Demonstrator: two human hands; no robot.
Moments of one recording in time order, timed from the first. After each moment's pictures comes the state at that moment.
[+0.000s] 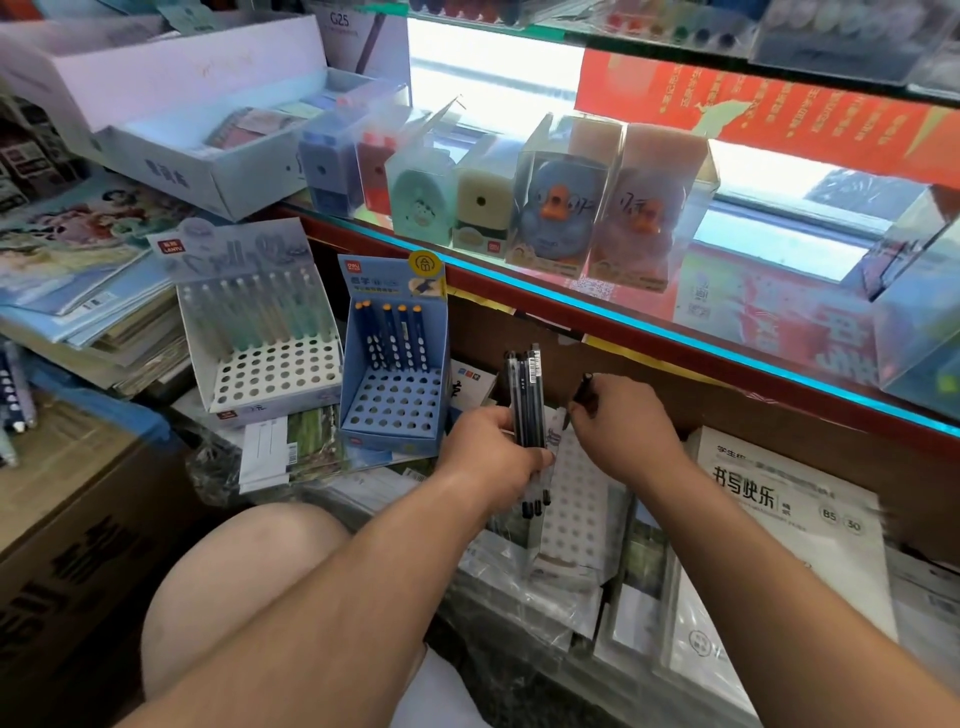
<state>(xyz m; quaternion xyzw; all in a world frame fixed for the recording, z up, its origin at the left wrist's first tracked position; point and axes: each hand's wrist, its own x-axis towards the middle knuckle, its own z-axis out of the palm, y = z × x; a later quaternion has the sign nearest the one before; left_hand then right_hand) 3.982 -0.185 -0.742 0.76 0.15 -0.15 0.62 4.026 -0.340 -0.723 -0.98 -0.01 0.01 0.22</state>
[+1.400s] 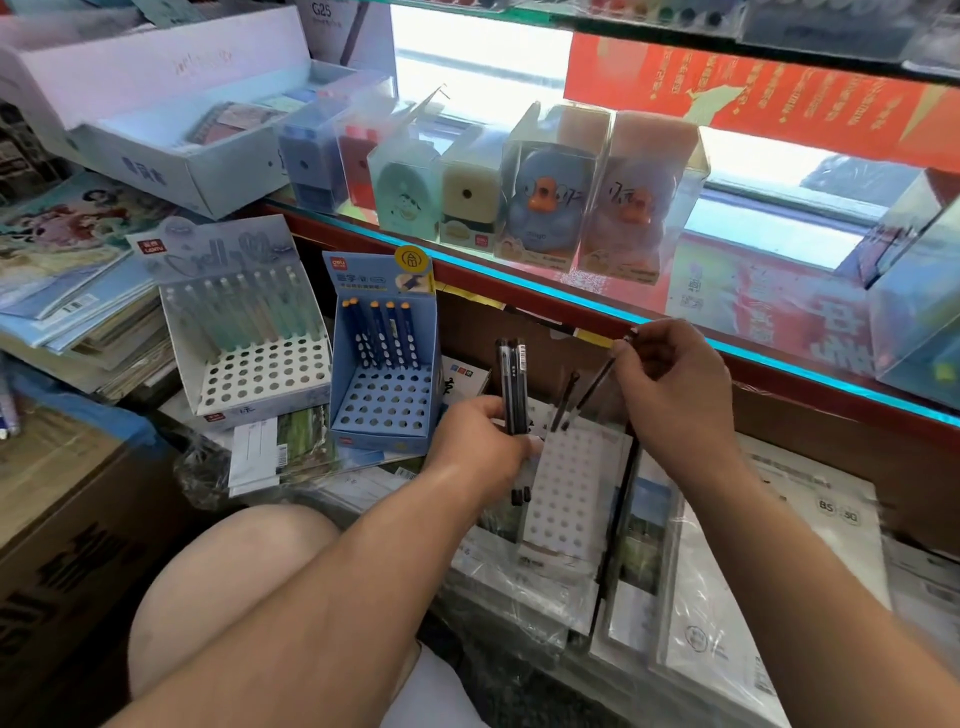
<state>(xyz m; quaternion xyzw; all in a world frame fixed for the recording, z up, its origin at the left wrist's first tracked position) 3.982 -0.187 -0.728 0.77 0.16 -0.13 0.61 4.013 -0.364 -0.697 -0.86 0.03 -0.18 0.47</state>
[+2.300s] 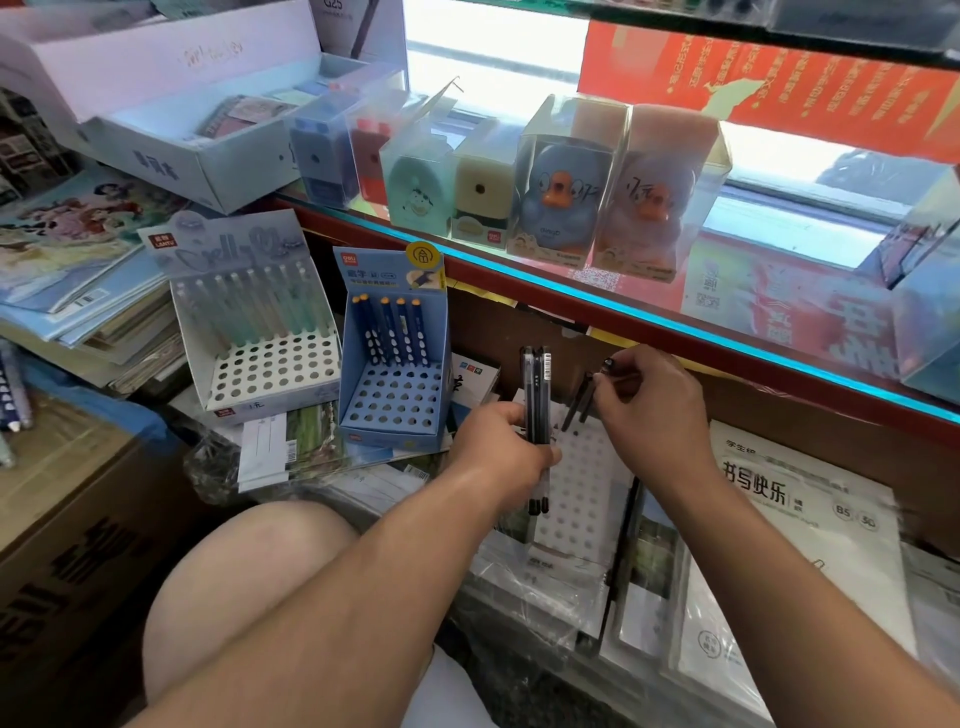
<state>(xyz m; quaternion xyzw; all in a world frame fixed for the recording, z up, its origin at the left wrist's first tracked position) 3.984 -0.193 -0.737 0.77 0.16 -0.15 0.60 4.021 -0.353 -0.728 -0.93 0.00 -0.15 0.34</state>
